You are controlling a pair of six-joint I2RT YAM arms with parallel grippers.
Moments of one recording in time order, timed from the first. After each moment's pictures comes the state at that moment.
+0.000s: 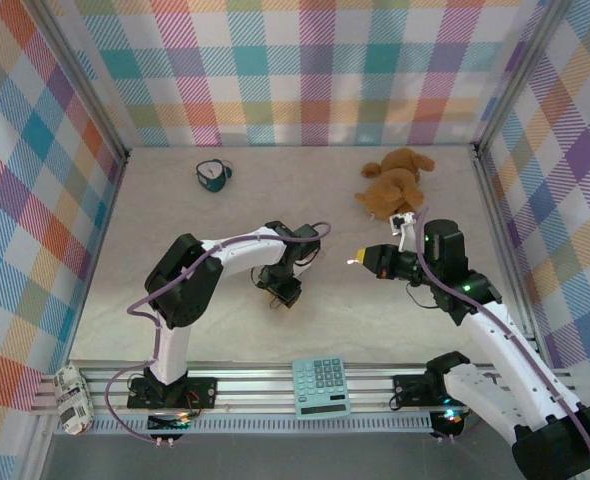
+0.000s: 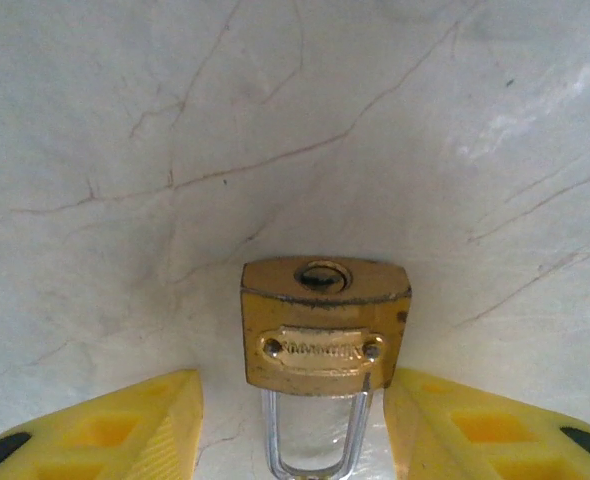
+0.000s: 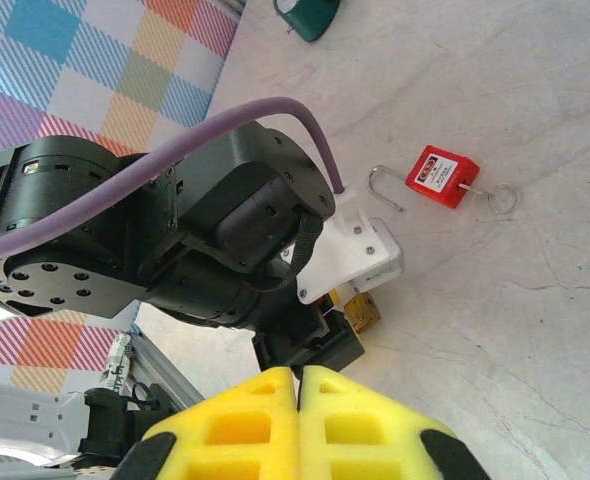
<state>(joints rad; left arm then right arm) -0.78 1.99 1.38 -1.05 -0.02 -0.13 0.35 0.84 0.72 -0.41 -0.58 0.60</state>
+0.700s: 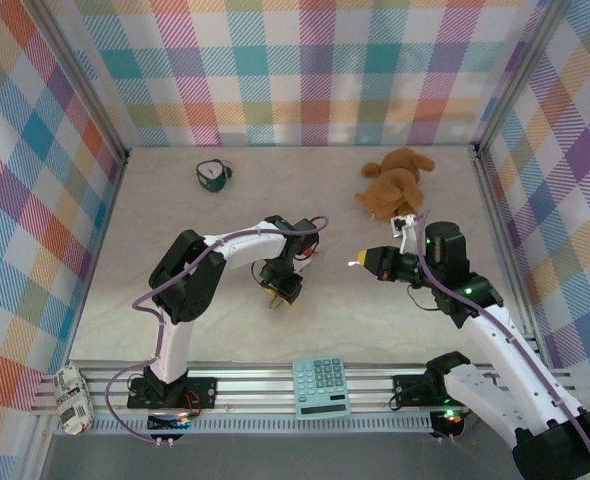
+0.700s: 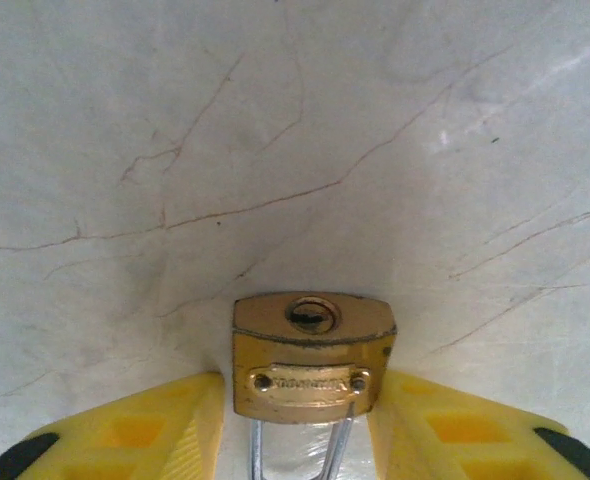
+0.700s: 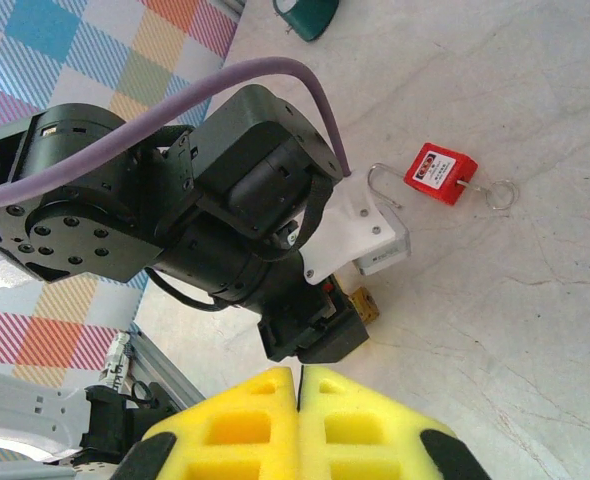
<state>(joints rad) -0.75 2.03 1.44 -1.07 0.06 -0.15 0.35 0.81 0.71 -0.42 -0.58 0.60</state>
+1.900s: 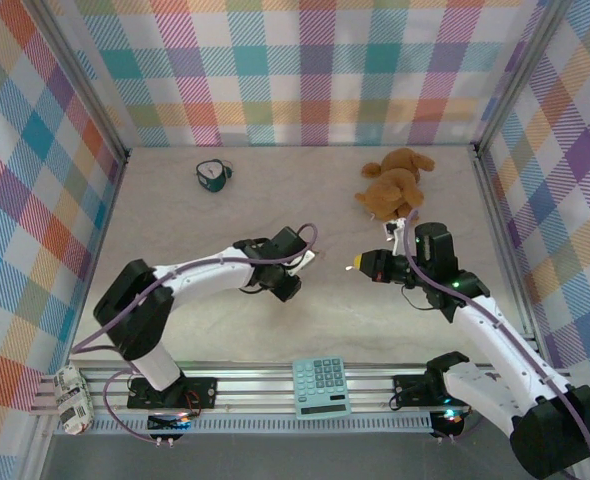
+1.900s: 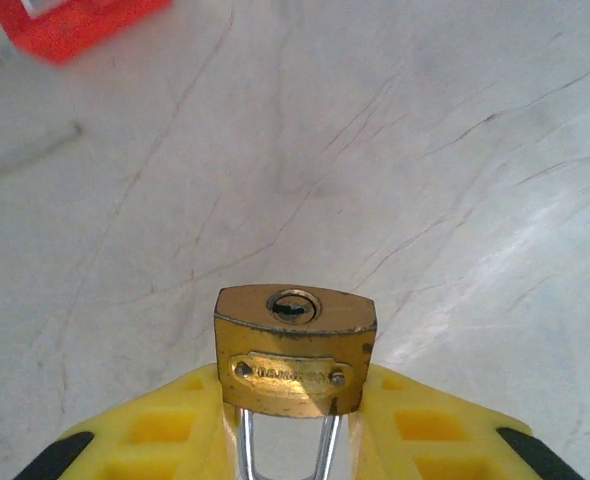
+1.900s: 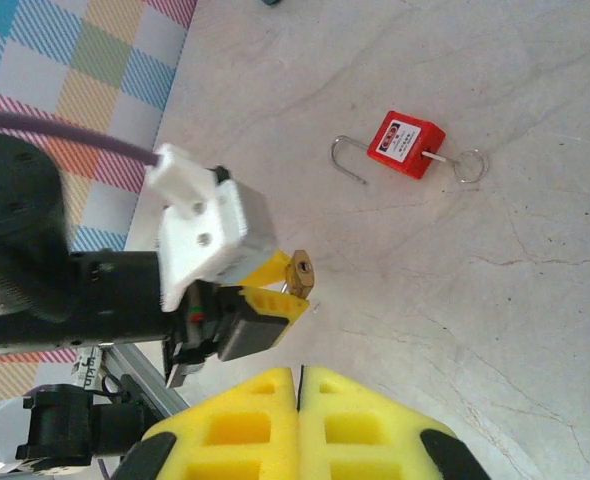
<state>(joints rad) -0.83 1.62 1.05 -0.58 -0.03 -0.02 0.35 0.91 0.65 -0.34 -0.58 0.58</state>
